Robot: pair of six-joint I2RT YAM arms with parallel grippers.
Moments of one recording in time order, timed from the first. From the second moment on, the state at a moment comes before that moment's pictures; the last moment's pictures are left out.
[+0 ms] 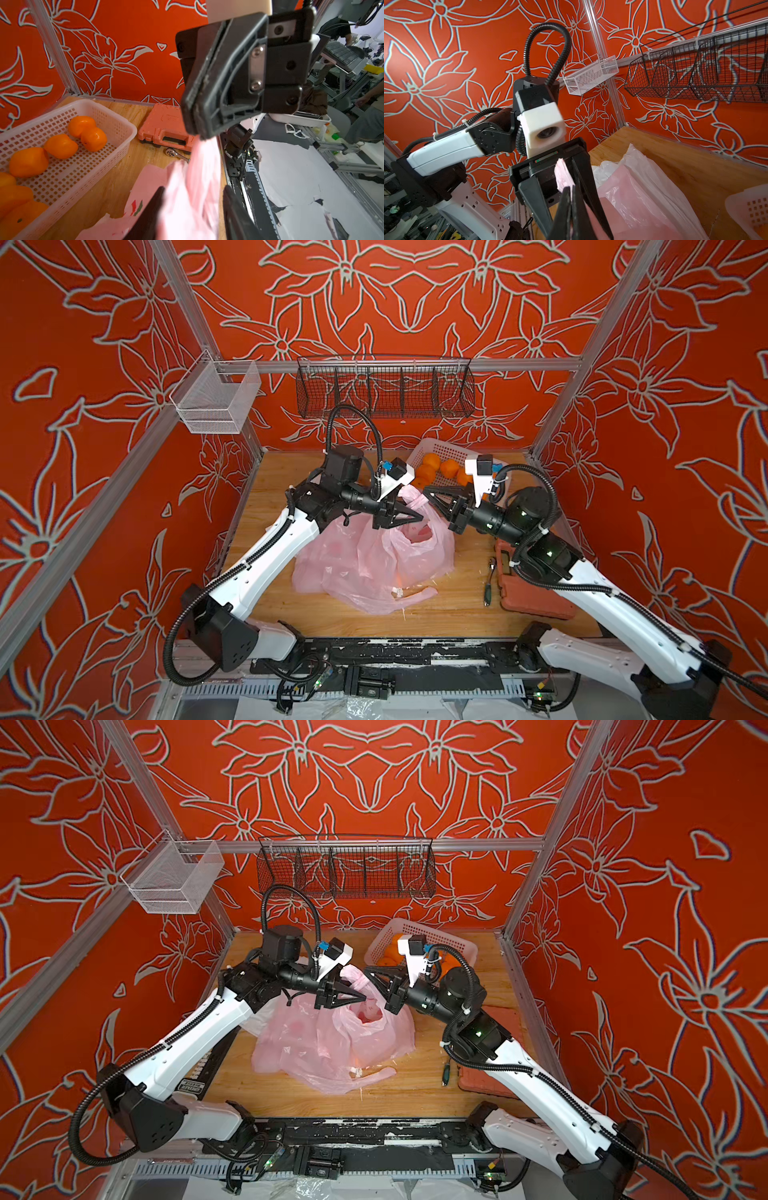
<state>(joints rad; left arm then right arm) -0.49 1.38 1.39 -0.49 1.04 0.27 0.68 0.98 0.98 0.12 -0.38 0.46</state>
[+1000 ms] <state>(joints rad) -0.54 1.23 1.25 -0.26 0.79 0.08 0.68 1.03 1.00 0.14 -0.35 0.53</state>
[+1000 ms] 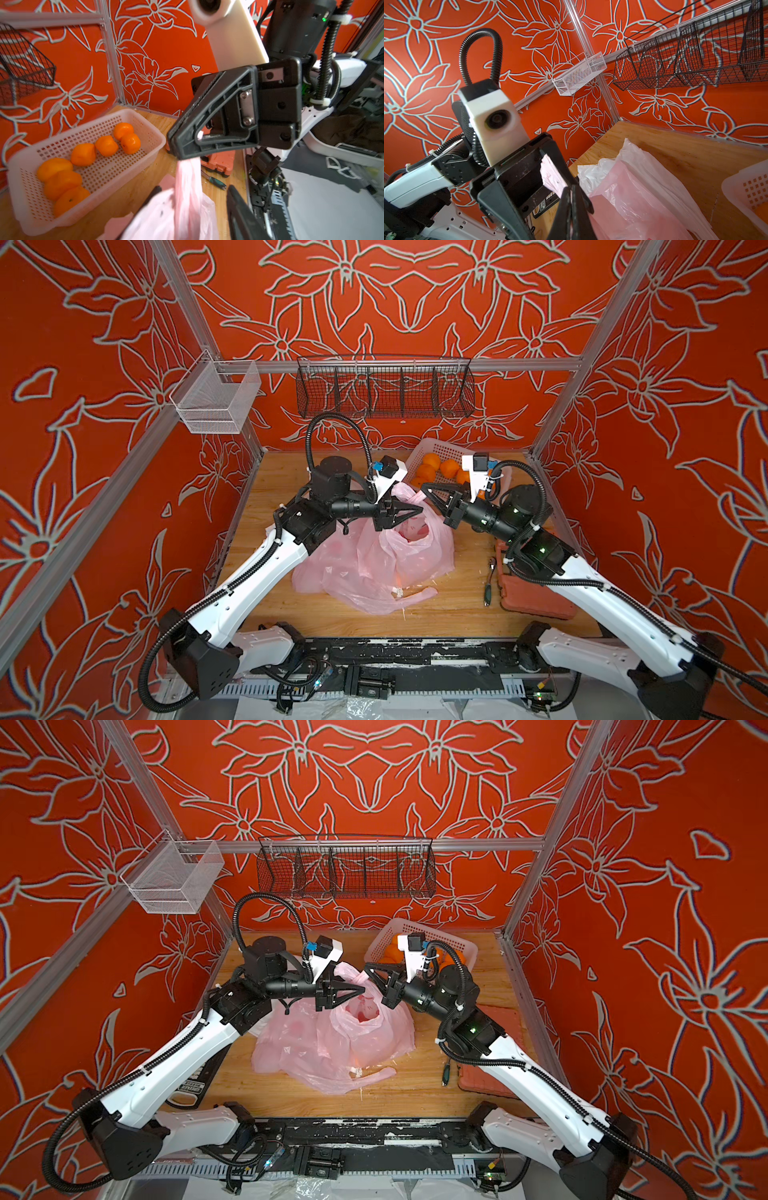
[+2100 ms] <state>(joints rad) -0.54 1.28 1.44 -0.52 0.73 0.02 0.68 0.83 1.01 -0.13 -0.16 -0.02</state>
